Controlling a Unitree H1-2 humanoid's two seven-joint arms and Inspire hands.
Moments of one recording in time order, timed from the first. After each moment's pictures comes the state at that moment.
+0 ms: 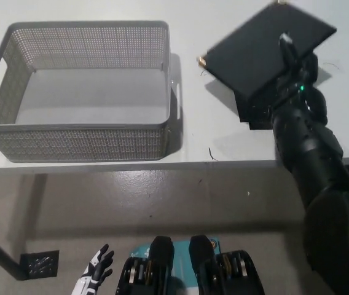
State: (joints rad) left_arm 0.19 0.07 -0.05 0.13 0.07 -0.26 -0.05; right_arm -1.17 0.00 -0.55 1.17 0.34 -0.18 -0.26
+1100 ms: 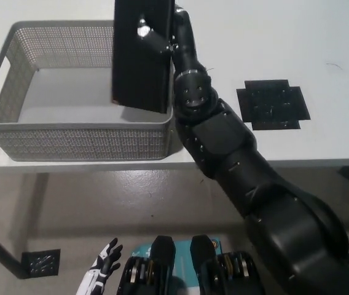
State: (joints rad) left_arm 0.15 0.08 -0.08 0.14 0.08 -0.26 -0.06; right_arm -1.27 0.17 0.16 1.22 -0.02 -0.11 -0.46
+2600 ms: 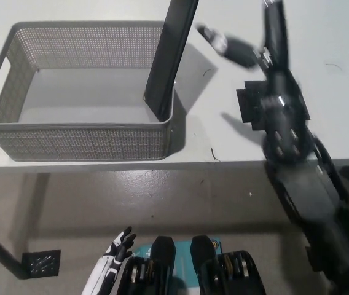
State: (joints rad) left_arm 0.07 0.09 -0.11 0.19 0.10 -0.26 -0.07; right_arm -0.73 -0.10 0.23 0.29 -0.16 -0.16 -0.41
